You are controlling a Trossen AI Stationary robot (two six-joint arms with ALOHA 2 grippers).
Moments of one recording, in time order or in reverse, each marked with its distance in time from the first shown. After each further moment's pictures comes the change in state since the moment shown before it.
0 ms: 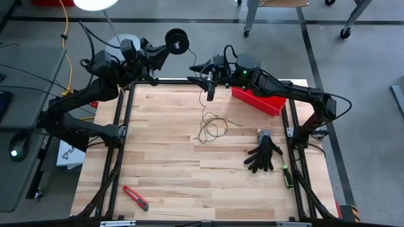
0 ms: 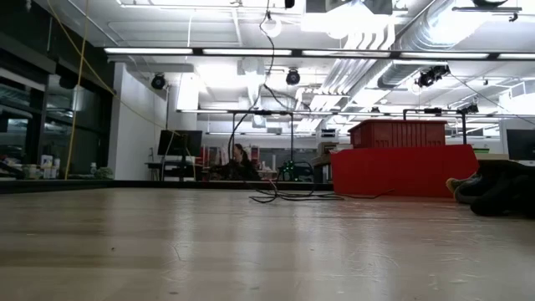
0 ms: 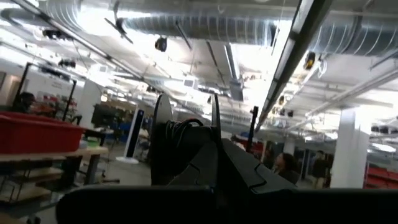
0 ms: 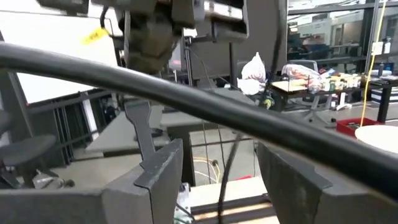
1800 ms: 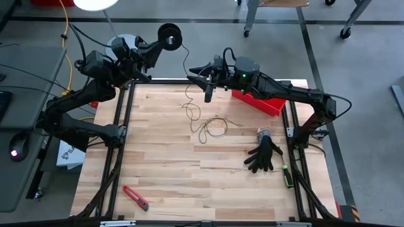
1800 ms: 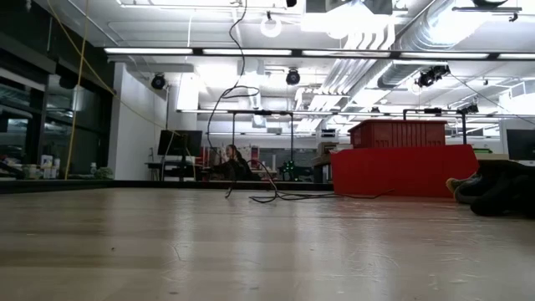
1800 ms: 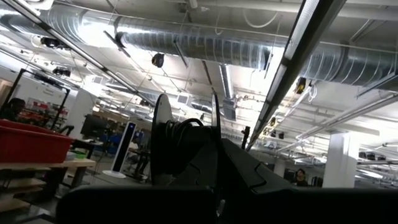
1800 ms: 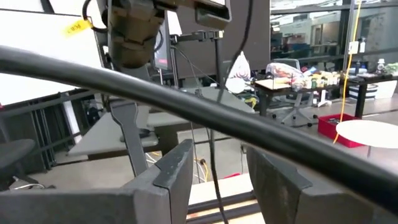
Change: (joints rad) left arm 0.000 -0.021 0.000 0.053 -0.011 -0.064; right arm 0.039 0.001 0.000 -0.004 0.111 -0.001
